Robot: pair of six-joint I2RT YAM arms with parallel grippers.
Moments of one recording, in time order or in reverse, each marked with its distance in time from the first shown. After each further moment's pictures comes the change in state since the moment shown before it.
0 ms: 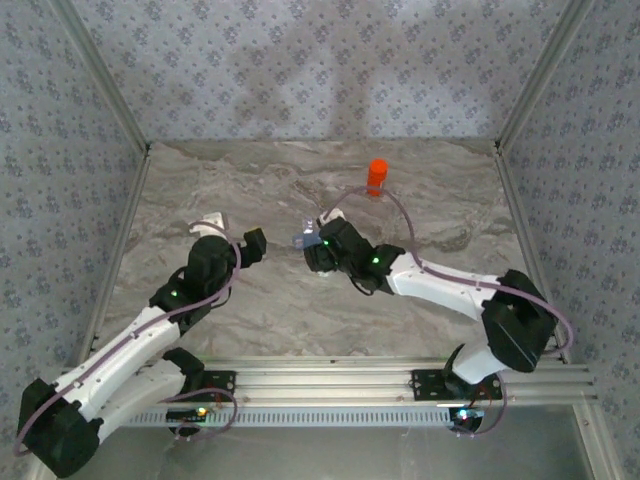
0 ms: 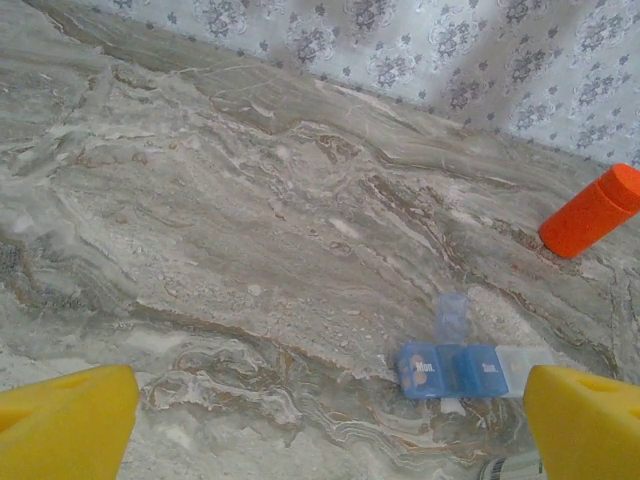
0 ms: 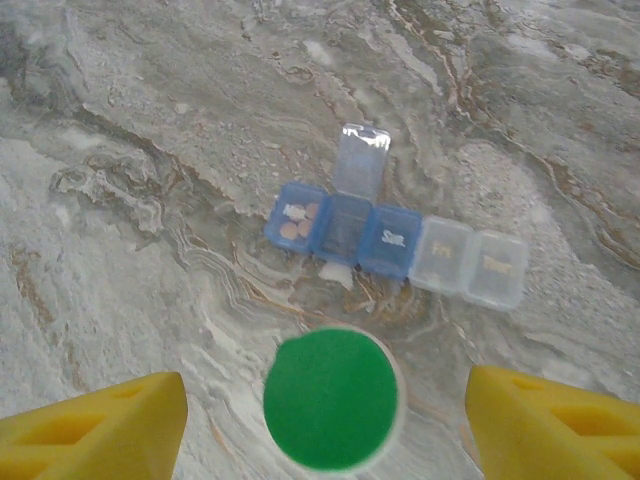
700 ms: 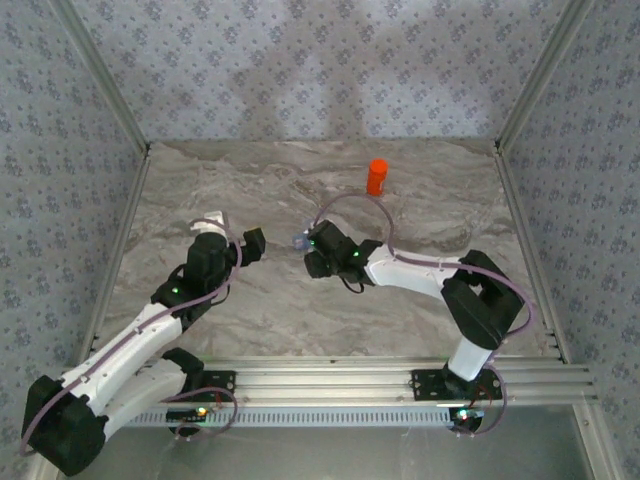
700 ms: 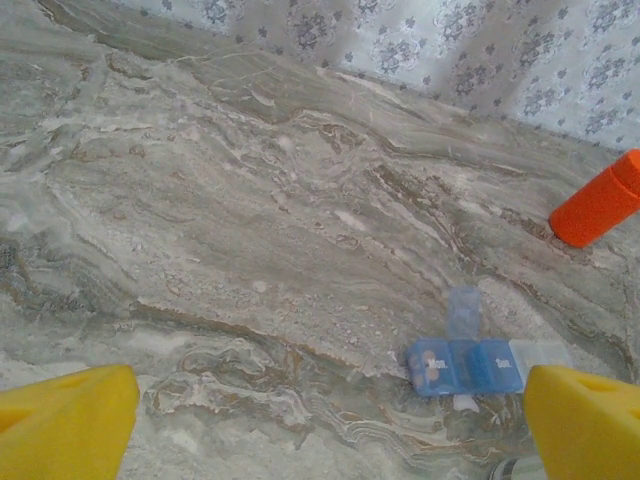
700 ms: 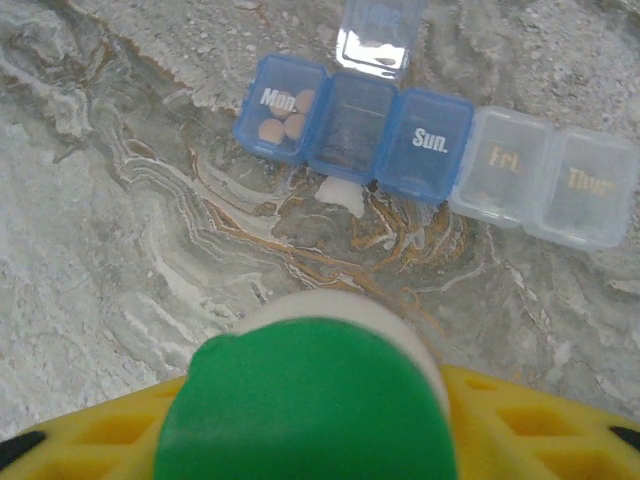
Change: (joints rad) left arm 0.051 0.027 -0.014 0.030 0.060 0.034; right arm -0.029 0.183 0.055 -0.060 -0.094 0.013
